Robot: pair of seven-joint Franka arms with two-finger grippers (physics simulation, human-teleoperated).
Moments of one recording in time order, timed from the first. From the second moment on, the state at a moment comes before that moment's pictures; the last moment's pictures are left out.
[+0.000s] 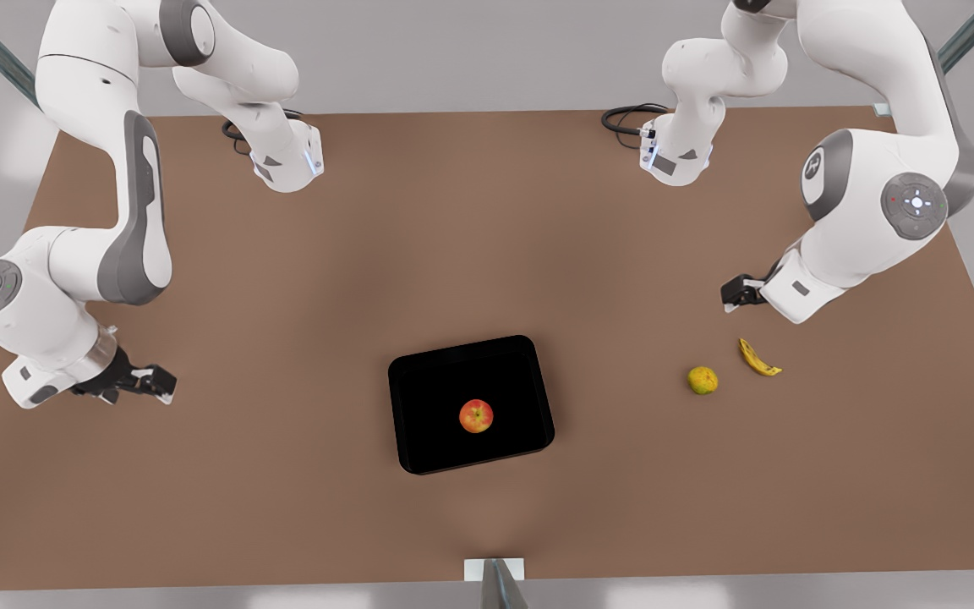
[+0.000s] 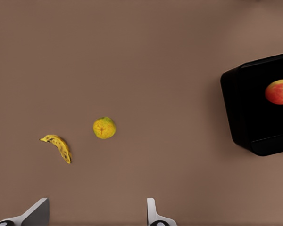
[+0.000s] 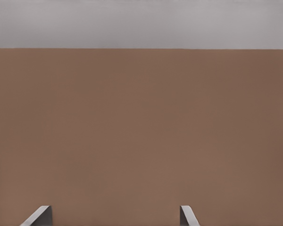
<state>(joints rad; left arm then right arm) -0.12 0.16 -0.02 -1.53 -0.04 1.63 -0.08 -0.02 0.34 -0.04 -1.53 0.00 2.04 -0.06</state>
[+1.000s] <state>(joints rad) -0.71 0.90 0.03 -1.02 0.11 2.16 -0.90 -0.02 0.47 -0.03 -1.35 0.00 1.92 -0.09</state>
